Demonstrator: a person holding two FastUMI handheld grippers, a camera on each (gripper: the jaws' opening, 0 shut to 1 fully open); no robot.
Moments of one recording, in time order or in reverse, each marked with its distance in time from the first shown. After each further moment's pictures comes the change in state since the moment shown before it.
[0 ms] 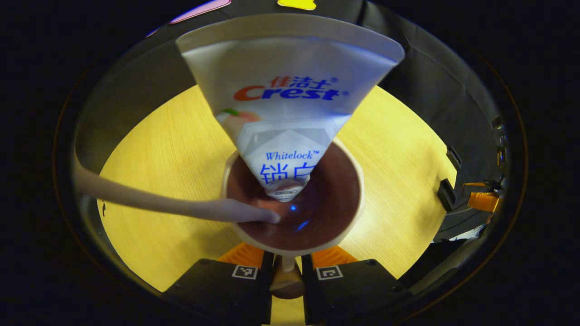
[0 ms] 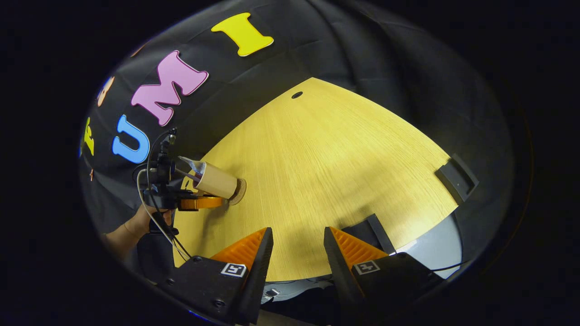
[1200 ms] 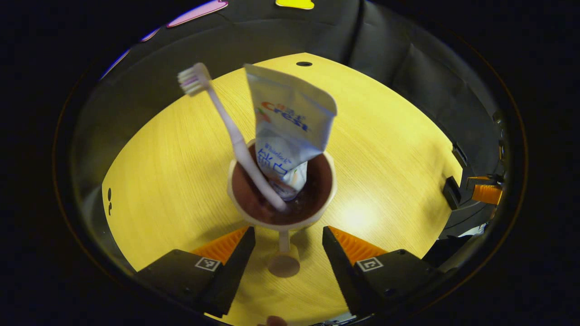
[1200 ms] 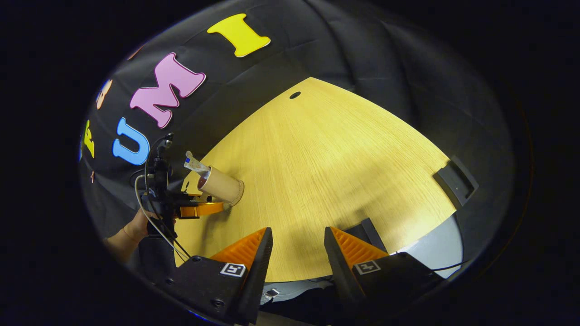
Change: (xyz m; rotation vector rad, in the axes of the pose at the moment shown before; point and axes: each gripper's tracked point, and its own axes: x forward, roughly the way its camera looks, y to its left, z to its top) left arm -0.018 0.003 -0.001 -0.011 -0.029 0.051; right arm 0.003 0.000 0.004 -0.003 0.009 0.014
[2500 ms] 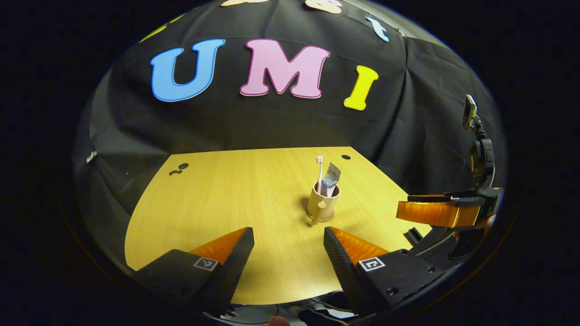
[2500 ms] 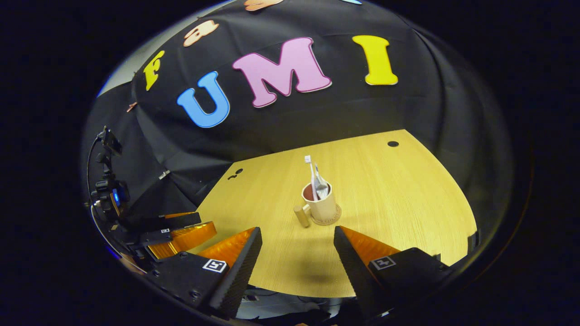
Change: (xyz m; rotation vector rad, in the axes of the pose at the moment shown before) left arm -0.245 0.026 -0.108 -0.420 -0.584 0.185; right arm -0.028 0.264 -0.012 -0.480 -0.158 0.209
